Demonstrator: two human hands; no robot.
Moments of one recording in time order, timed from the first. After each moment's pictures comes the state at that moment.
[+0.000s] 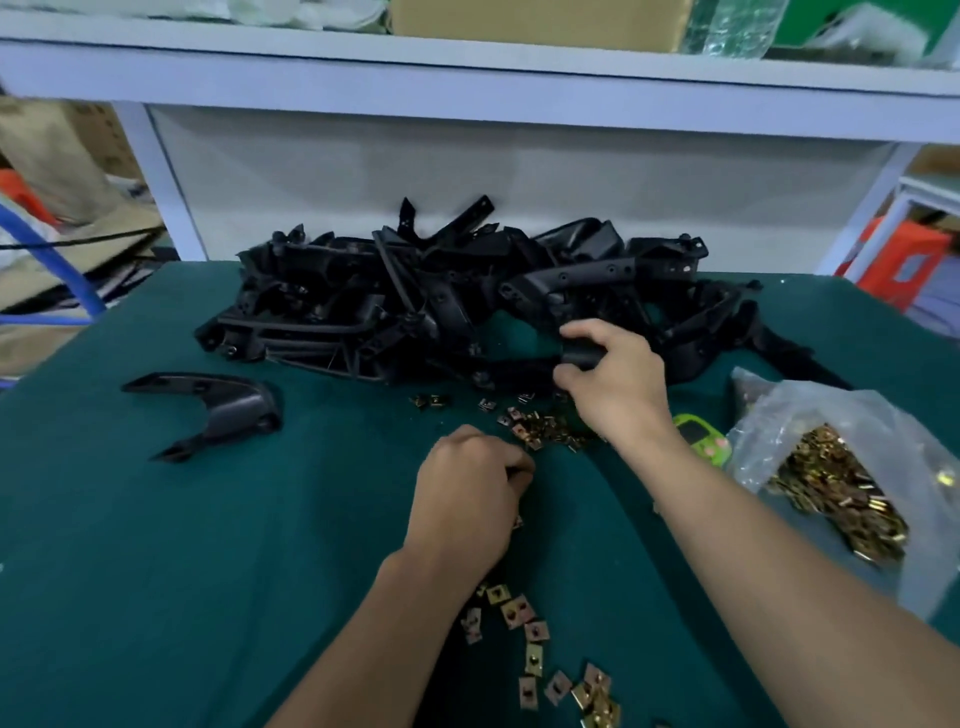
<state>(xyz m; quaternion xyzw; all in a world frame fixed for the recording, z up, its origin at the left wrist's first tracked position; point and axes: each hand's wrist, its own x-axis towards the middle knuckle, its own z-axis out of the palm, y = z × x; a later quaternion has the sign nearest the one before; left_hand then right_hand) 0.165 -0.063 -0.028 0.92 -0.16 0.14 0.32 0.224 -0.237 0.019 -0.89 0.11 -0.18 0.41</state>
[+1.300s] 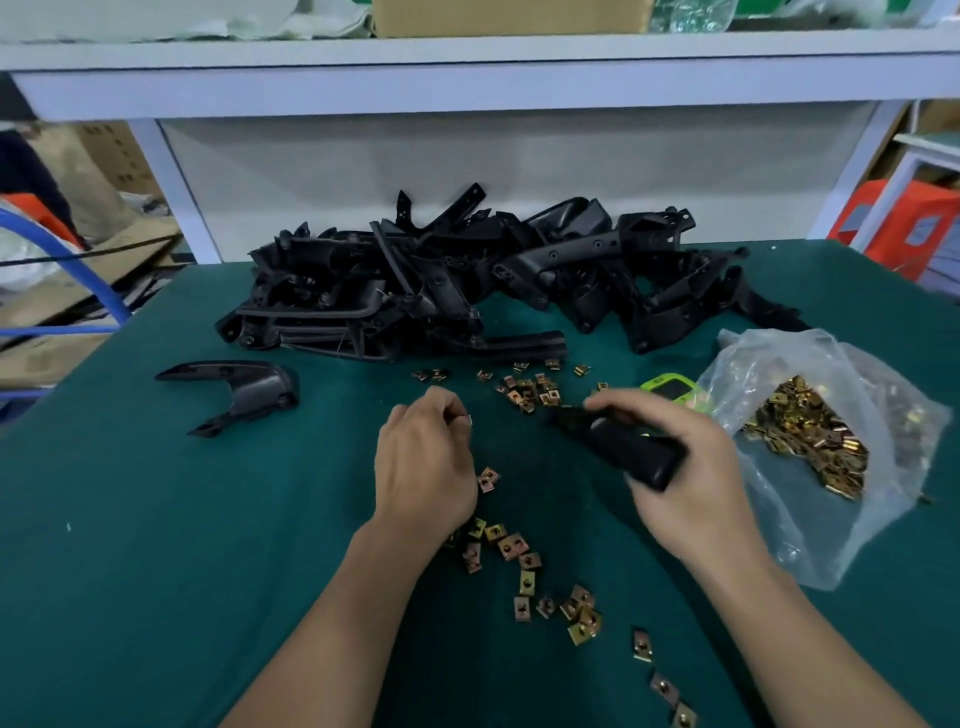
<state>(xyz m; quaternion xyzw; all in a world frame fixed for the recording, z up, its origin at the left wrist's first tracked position) 0.142 -0.040 -0.020 0.92 -0.04 0.15 0.35 0.079 -0.248 0.007 -0.84 -0.06 -0.26 0.48</state>
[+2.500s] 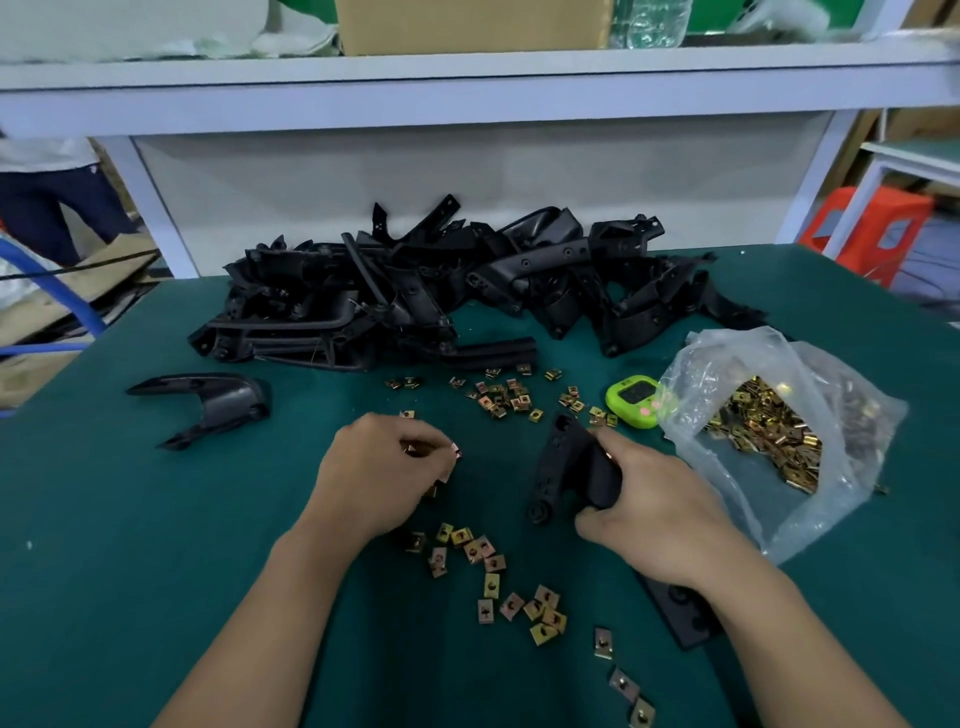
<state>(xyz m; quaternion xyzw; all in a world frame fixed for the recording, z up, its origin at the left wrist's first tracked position) 0.144 -0.017 -0.006 0.93 -0.08 0.03 0.37 0.072 -0.273 -0.001 -0.97 0.04 0.01 0.23</state>
